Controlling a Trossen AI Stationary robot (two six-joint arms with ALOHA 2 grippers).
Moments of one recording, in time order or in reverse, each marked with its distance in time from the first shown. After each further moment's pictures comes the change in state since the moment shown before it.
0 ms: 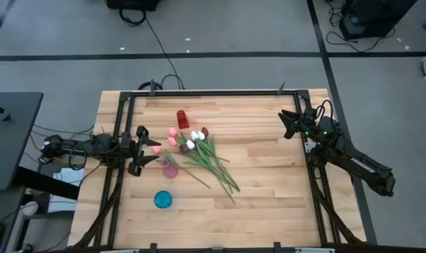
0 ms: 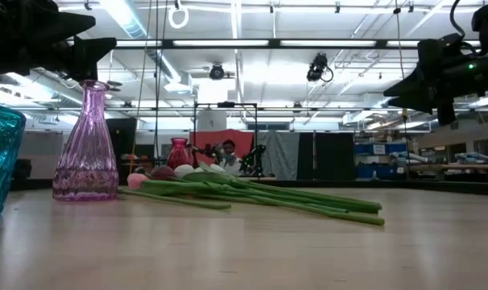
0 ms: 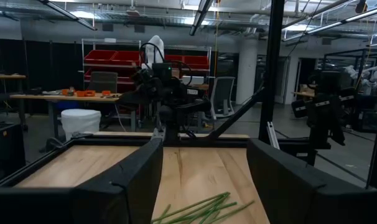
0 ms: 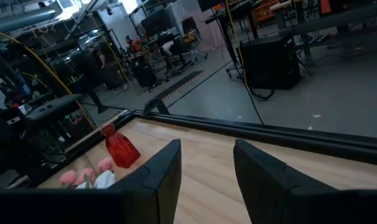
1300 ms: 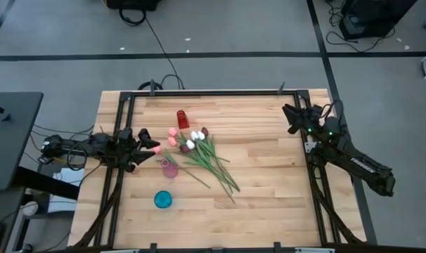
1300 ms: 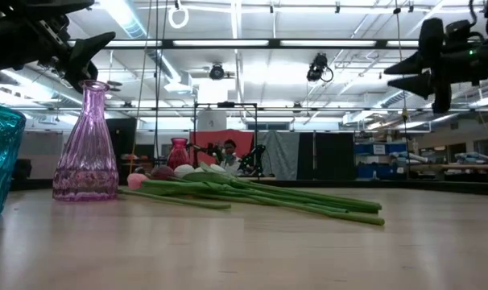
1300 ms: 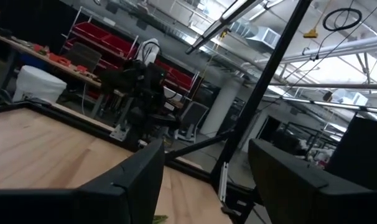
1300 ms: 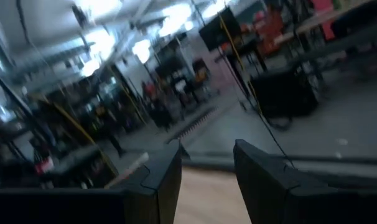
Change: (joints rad) left arm 0.000 0.000 0.000 0.083 -0.009 -0.432; right arm 0.000 0.000 0.000 0.200 0.040 0.099
